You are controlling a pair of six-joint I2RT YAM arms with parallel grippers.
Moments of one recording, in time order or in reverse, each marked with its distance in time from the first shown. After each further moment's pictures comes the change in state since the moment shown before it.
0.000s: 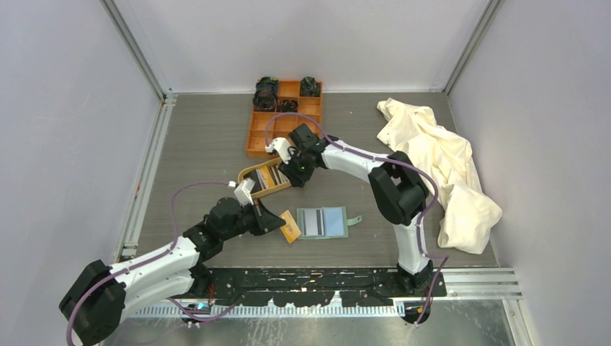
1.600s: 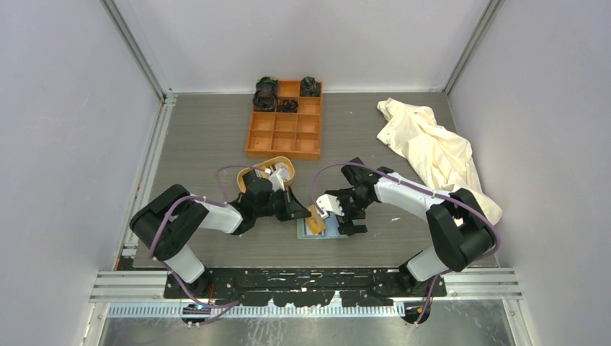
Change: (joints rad) left arm 0.000 0.742 0.248 0.432 0.183 -0.004; right arm -0.143 -0.530 -0.653 -0.197 -0.239 -0.860
